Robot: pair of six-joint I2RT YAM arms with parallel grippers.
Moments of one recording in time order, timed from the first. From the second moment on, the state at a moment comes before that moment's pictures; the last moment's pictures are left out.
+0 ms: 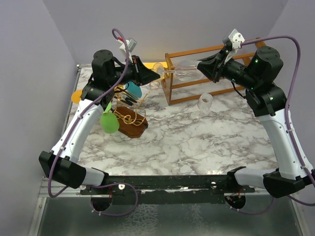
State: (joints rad) left arm -0.35 1.37 1.48 -0.17 0.77 -0.56; right arm 0.37 1.25 1.68 -0.39 -0.57 -0.11
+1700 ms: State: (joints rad) left arm -0.34 1.35 1.79 -0.53 -0.22 0.37; right arm 0.37 1.05 1.12 -0.41 -0.59 -0.52
